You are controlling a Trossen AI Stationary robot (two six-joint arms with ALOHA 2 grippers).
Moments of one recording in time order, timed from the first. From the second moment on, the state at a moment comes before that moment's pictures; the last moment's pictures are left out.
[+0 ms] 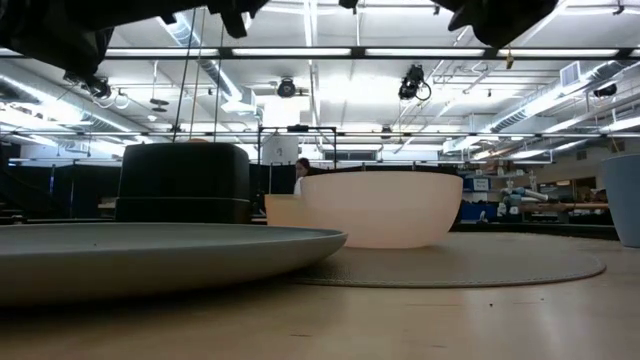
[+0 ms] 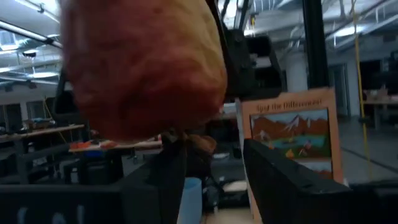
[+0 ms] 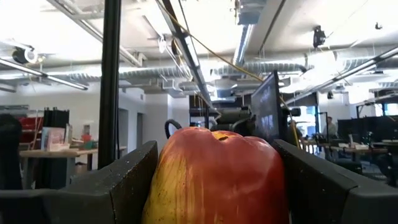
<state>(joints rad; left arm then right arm) -0.40 1.70 0.60 1.53 -0.49 0.27 0.17 1.72 0.93 1.29 0.02 -0.03</state>
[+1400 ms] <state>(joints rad) -0.40 1.69 0.60 1.53 -0.55 0.20 0.19 1.71 0.93 1.30 0.11 -0.13</state>
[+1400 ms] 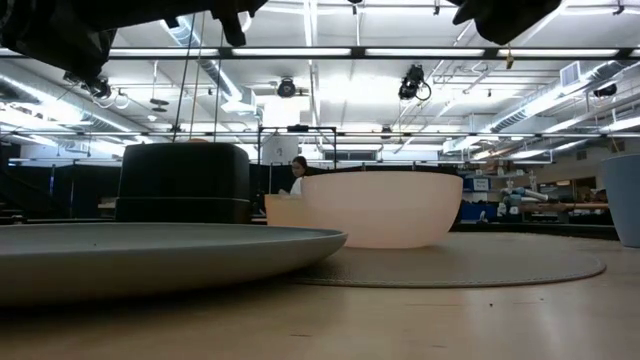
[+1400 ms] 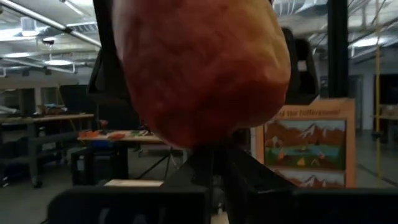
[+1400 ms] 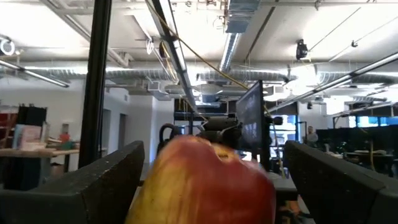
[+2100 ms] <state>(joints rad) -0.47 1.17 0.62 0.47 -0.81 -0.03 0.24 1.36 0.93 0.61 0.28 -0.19</state>
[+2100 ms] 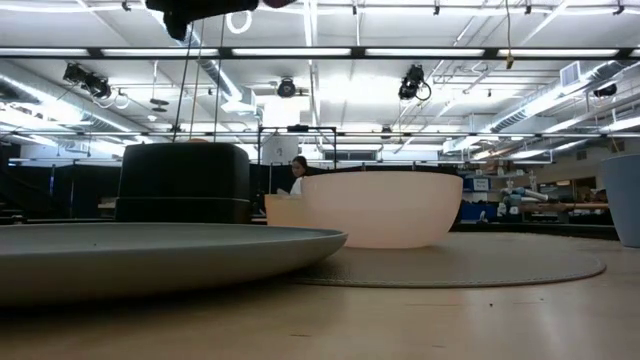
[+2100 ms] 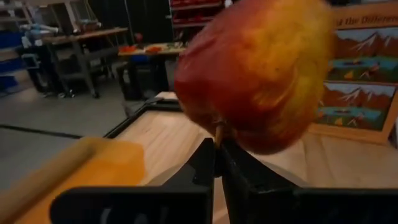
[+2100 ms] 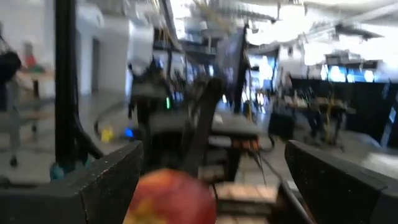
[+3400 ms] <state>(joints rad) -0.04 1.62 1.15 -0.85 -0.40 0.06 0.24 1.32 0.93 -0.20 0.43 -0.48</state>
